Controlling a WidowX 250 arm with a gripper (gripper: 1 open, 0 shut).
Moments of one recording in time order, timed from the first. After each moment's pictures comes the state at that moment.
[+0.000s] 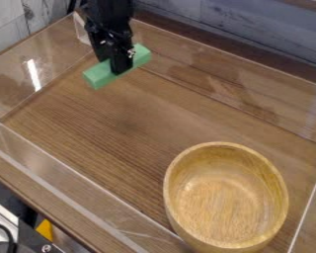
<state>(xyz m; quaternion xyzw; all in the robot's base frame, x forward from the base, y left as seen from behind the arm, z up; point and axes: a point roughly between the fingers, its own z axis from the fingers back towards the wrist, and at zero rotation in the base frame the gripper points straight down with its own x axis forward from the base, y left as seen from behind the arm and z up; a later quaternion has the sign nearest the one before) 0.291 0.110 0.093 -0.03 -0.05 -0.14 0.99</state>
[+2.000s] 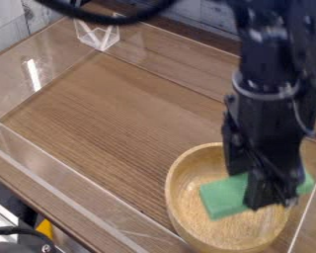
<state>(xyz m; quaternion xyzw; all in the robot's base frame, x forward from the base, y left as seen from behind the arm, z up) 0.194 -0.125 0.123 -0.08 -0.04 -0.34 0.94</state>
